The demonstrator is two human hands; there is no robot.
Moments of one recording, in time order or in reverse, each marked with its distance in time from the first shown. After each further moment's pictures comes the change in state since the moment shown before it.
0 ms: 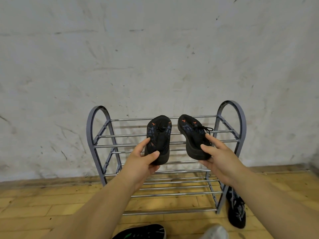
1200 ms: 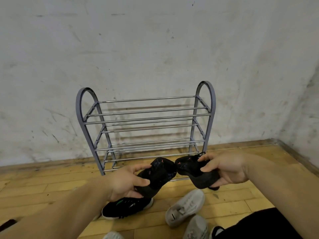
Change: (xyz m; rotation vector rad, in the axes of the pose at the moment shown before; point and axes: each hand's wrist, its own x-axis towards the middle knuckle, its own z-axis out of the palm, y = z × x) left_hand -0.100 -0.067 -0.022 0.346 -0.325 -0.415; right_hand -0.112 0.008 -0.090 -0.429 -0.217 0.598
